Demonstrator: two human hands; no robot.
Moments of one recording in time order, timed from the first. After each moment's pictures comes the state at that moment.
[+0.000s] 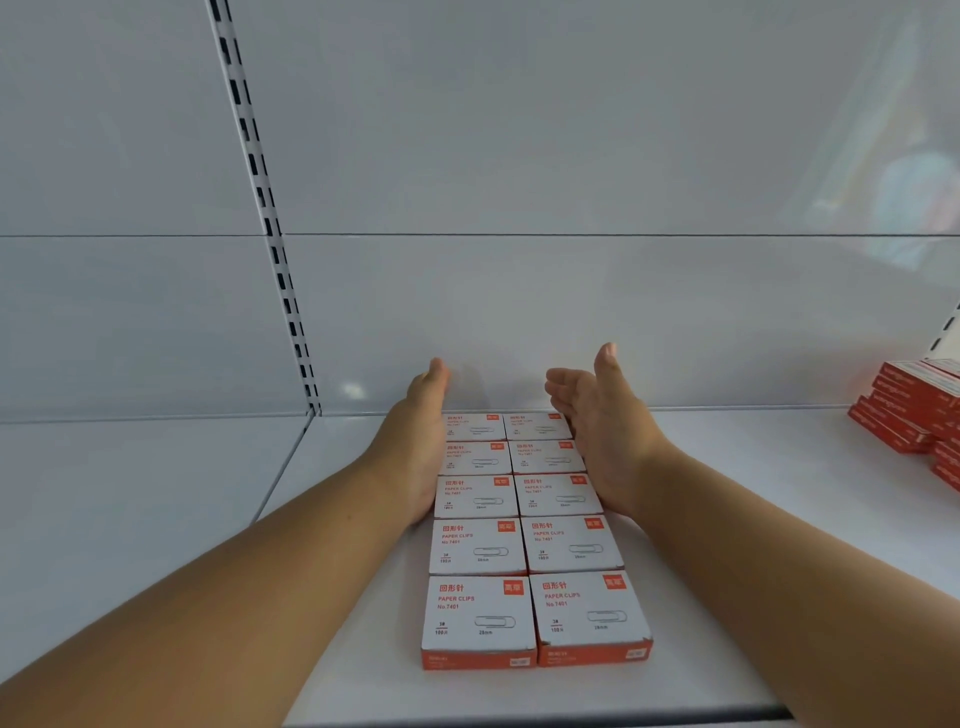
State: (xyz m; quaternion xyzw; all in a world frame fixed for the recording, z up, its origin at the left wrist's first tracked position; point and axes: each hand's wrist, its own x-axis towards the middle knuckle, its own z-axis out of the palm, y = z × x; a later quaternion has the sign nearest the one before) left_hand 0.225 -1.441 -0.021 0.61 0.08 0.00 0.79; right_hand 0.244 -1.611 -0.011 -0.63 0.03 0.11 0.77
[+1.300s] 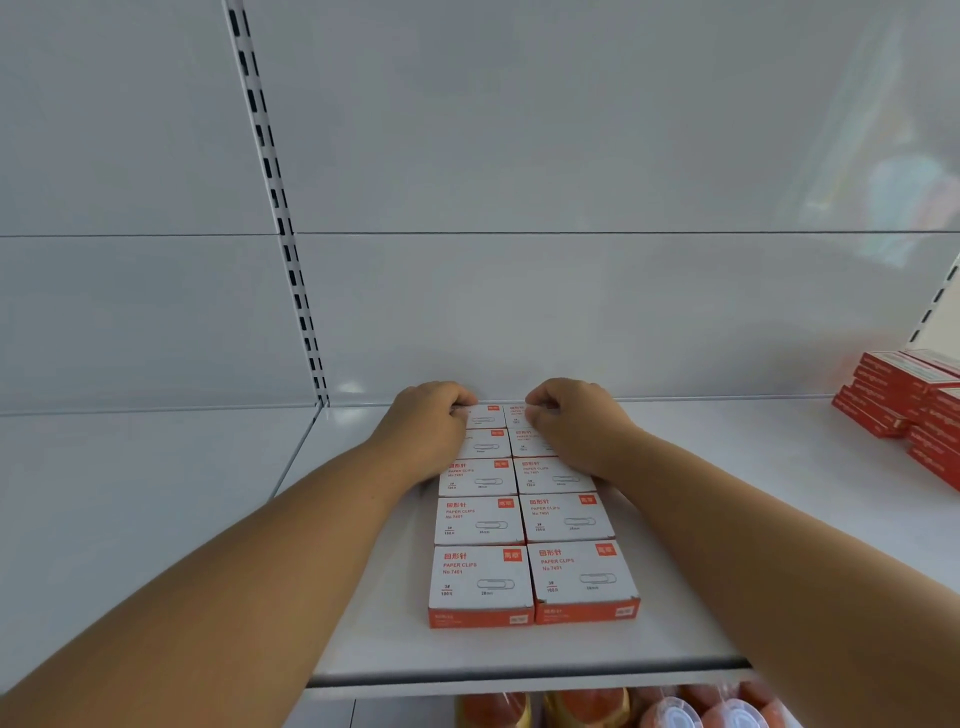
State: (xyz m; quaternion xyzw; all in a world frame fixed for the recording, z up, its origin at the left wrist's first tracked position) left_hand 0.240 -1.422 -0.034 0.95 -0.04 0.09 0.31; right_hand 0.265 -1.615 -0.035 -0.95 -0.11 -0.04 0.30
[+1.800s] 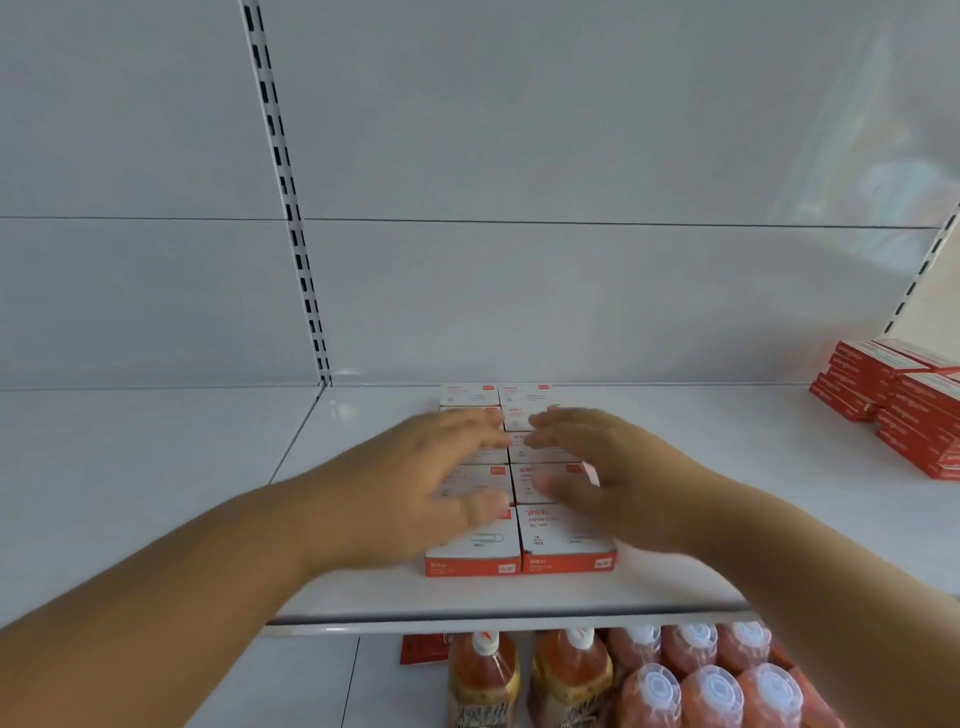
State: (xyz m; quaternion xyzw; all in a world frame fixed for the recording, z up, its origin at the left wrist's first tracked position) left_hand 0.117 -1.409 0.002 0.94 -0.27 0.00 0.19; right_hand 0.150 -1.653 -0.009 -0.94 -0.29 -0.02 0.19
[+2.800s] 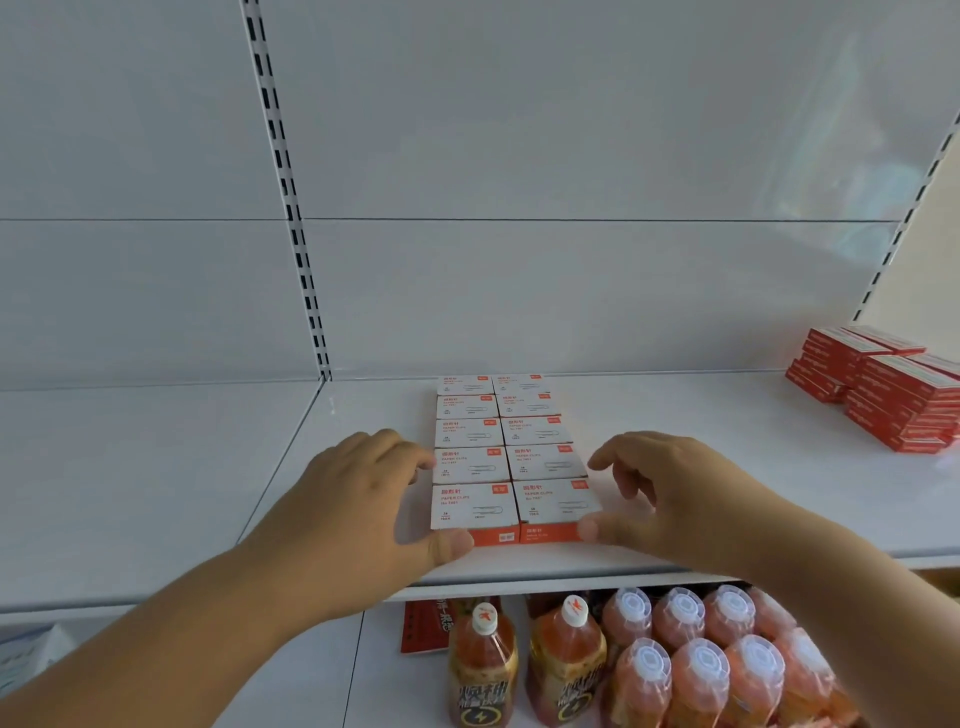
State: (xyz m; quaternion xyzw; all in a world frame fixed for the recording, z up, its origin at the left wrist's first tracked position) left_hand 0.074 -1.394 -0.025 0.98 -0.15 0.12 0.10; right_hand 0.105 -1.685 -0.006 -0.97 -0.21 -0.02 0.14
